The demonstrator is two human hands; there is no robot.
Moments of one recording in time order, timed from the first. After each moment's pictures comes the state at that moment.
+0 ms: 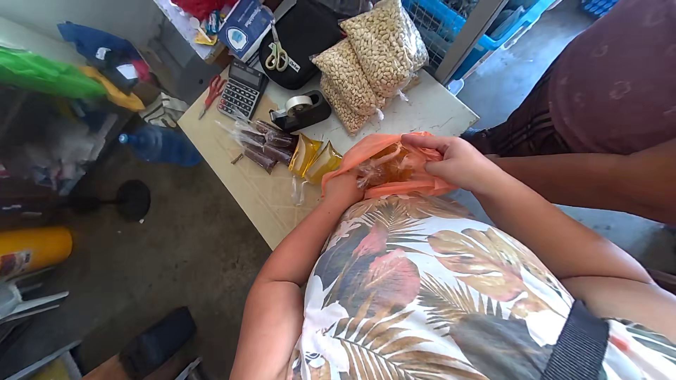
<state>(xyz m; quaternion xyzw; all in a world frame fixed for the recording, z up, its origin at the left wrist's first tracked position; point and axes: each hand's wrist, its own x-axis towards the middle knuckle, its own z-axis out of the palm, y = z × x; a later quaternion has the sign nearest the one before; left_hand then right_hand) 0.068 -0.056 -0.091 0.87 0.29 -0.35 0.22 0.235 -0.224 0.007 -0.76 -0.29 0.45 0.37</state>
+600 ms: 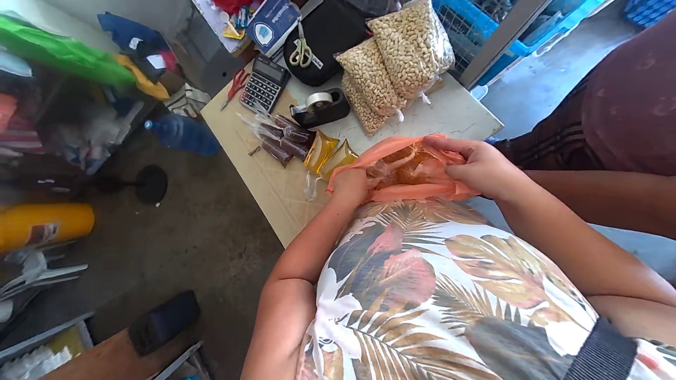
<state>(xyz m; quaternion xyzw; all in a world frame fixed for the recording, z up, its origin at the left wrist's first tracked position) 0.068 -0.051 -0.059 0.86 0.32 -0.34 0.22 0.236 -0.225 0.005 -0.76 -0.28 0.43 0.40</state>
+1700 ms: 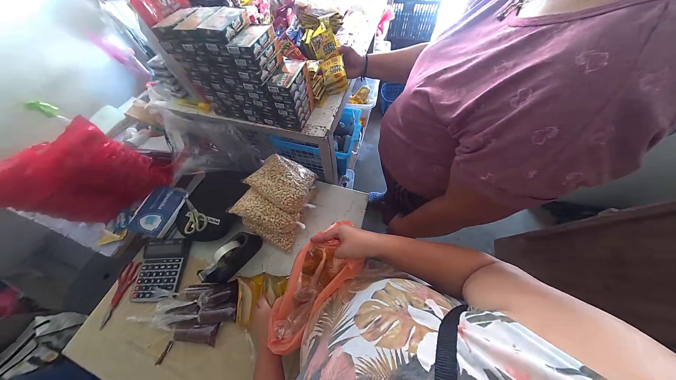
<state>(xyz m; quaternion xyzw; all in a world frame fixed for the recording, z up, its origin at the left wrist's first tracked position) 0.023 0.003 -0.162 0.86 0.43 -0.18 0.20 0.243 -0.218 0.008 -0.73 -0.31 0.47 0.39</state>
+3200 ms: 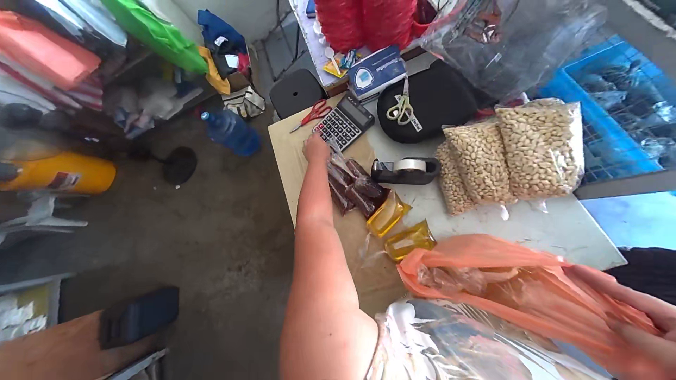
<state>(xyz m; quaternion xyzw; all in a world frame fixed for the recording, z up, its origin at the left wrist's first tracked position) 0.002 0.366 -0.172 0.73 0.64 0.02 0.22 0.234 -0.182 0.020 -0.79 -0.28 0.45 0.31</state>
